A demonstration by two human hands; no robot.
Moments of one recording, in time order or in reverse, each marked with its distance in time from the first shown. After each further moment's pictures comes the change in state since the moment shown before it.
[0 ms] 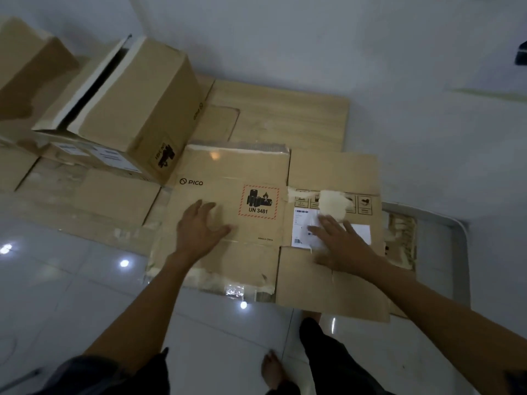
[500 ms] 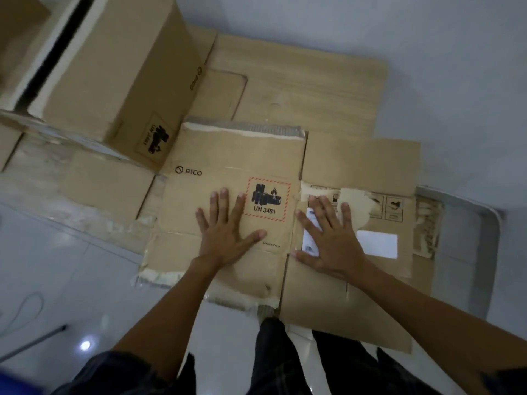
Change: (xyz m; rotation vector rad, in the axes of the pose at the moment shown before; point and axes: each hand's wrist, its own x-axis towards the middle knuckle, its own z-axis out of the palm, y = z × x) left_hand 0.018 0.012 0.063 0.268 -0.154 0.120; right_hand 0.065 -0.009 0.030 -0.018 0.230 -0.092
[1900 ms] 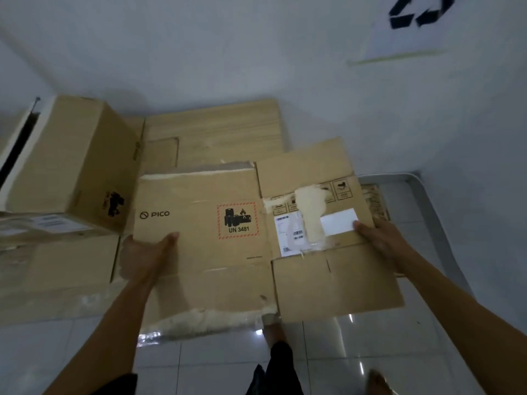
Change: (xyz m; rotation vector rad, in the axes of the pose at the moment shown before) left_hand -0.012 -0.039 -0.084 -0.609 0.333 -0.448; right_hand -0.178 0.030 -0.044 1.340 0.359 0.964
